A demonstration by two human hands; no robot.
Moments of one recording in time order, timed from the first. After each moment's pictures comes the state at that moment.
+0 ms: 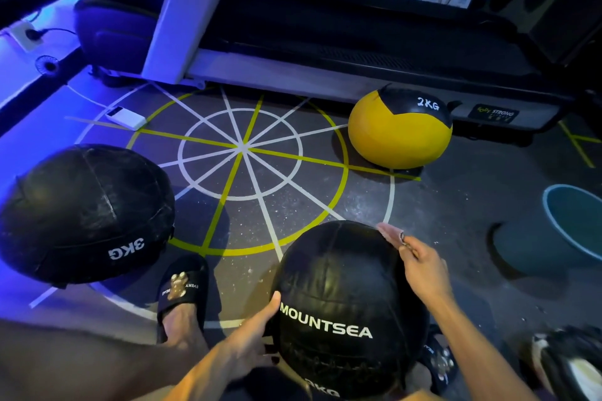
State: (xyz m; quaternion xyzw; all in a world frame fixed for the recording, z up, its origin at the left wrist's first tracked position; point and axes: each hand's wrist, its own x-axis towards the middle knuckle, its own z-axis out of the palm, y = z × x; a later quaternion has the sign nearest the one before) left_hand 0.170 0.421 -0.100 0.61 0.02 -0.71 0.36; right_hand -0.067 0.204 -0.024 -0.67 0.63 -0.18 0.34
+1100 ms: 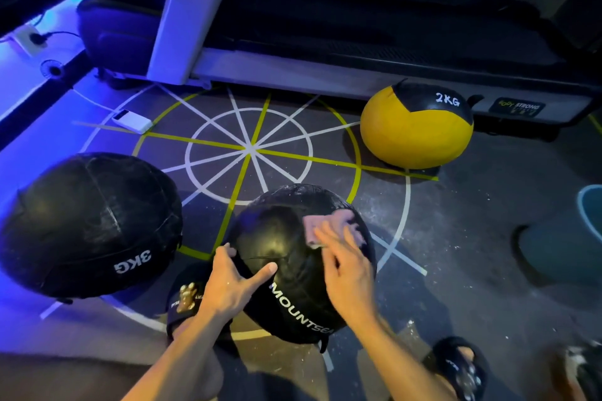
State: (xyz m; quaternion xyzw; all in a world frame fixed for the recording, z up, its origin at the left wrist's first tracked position) left_hand 0.263 0.376 -0.086 0.82 -0.25 -0.36 0.38; right_hand 0.070 0.260 -0.061 -0.79 0.45 -0.28 0.30
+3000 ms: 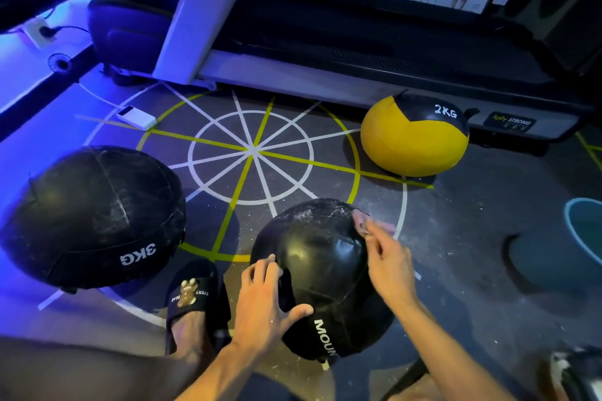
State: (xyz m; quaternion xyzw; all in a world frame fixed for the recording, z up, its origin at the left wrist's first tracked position) left_hand 0.201 0.394 -0.095 0.80 -0.50 -0.16 0.30; right_hand 0.025 0.218 -0.044 -0.76 0.53 -0.25 0.28
